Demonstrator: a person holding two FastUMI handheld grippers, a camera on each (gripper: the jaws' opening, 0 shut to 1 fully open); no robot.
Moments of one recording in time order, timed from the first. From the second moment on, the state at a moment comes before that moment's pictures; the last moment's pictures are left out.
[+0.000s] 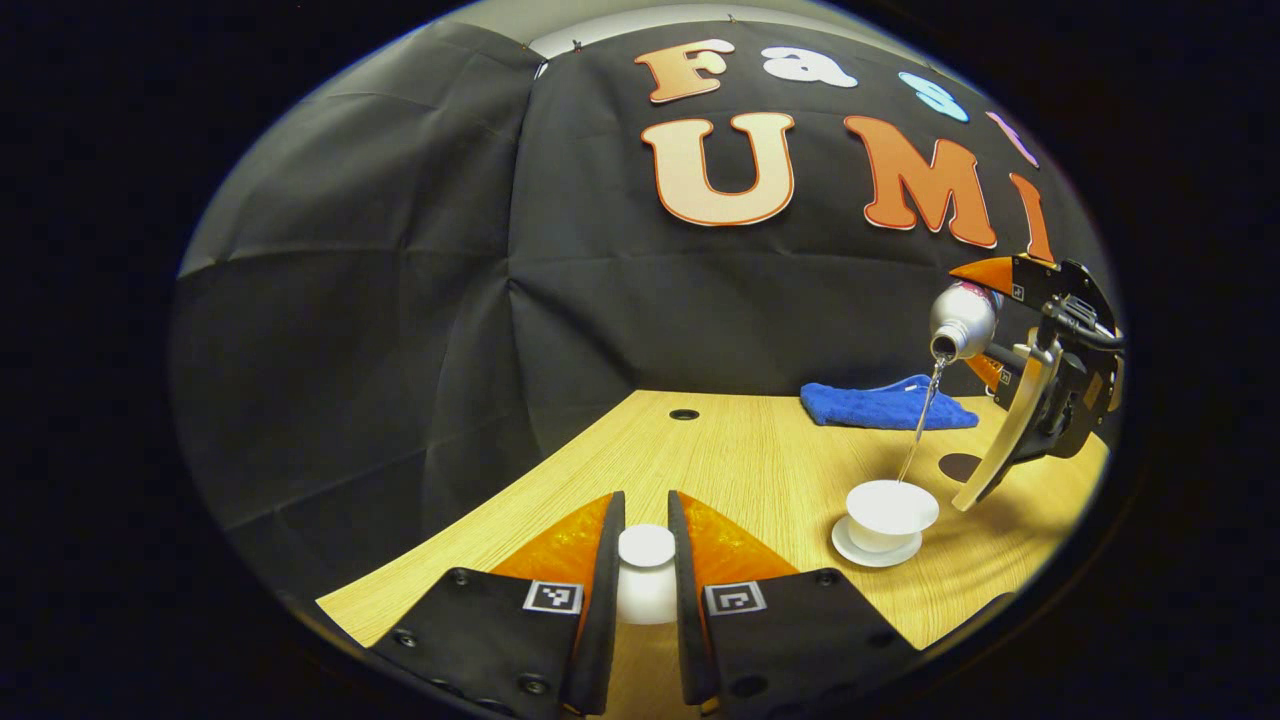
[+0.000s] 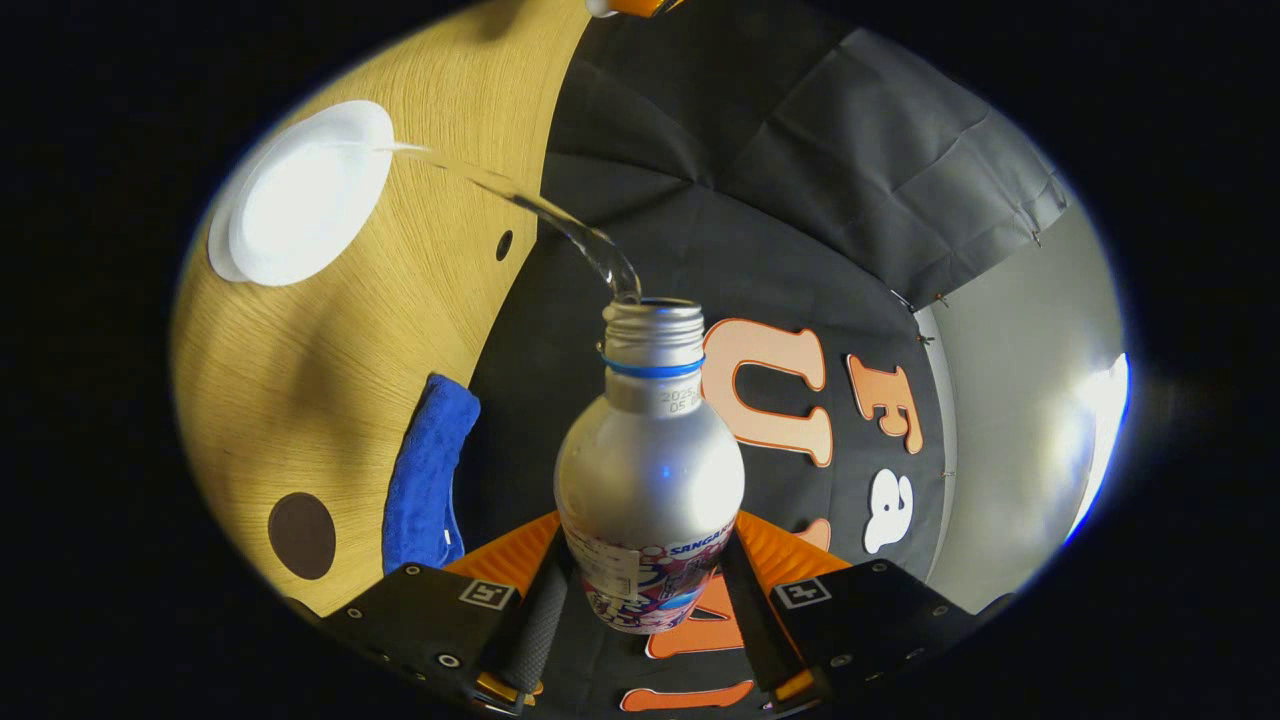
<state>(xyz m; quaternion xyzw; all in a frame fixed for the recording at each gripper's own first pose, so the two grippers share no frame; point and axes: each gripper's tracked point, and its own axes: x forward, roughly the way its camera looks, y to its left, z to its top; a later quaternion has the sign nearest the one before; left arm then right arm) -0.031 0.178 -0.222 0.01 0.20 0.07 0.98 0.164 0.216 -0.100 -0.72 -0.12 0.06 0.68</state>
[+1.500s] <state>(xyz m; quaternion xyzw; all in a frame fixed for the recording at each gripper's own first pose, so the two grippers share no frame) -0.037 0.172 -0.221 0.01 0.20 0.06 0.98 0.152 0.233 -0.125 -0.79 -0.17 0.09 0.58</state>
